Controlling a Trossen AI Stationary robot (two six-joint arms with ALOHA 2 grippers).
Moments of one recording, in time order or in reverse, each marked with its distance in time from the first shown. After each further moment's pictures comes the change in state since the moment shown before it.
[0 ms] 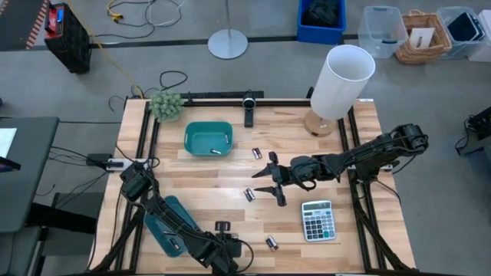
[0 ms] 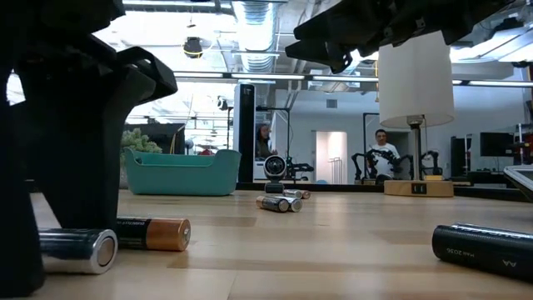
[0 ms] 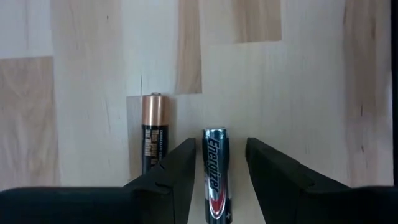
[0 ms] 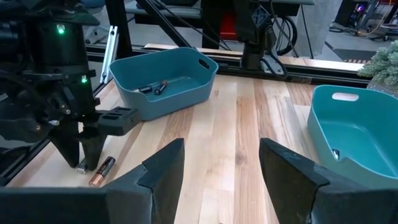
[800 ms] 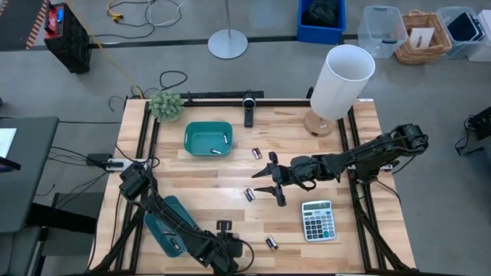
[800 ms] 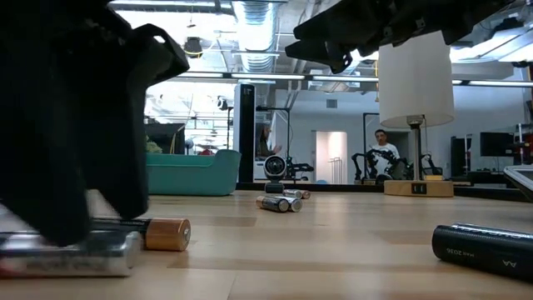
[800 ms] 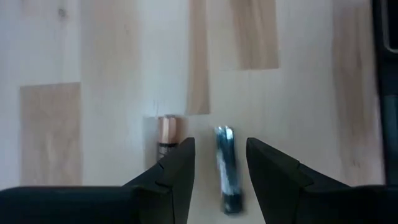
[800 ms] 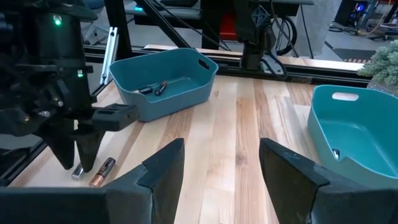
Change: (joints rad) left arm 0.000 -0.030 -0.003 0.057 -0.074 0.035; right arm 0.000 0.000 0.000 0.002 0.000 0.005
